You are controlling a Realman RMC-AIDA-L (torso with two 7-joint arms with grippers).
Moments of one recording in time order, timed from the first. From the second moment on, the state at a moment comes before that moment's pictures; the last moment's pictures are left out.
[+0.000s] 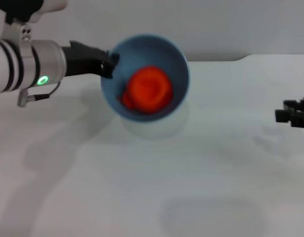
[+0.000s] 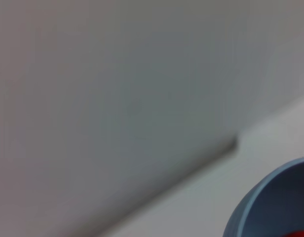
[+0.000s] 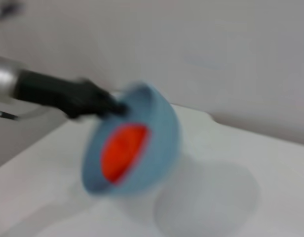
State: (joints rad) left arm -0.33 -2.06 1.56 1.54 2.37 0.90 -2.58; right arm 0.36 2.07 -0.68 -1.26 -2.09 -1.73 1.98
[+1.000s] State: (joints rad) left arm -0.12 -2.07 2.58 1.04 2.51 -1.26 -1.58; right arm 0.35 2.06 -0.61 -1.12 -2.11 -1.71 1.96
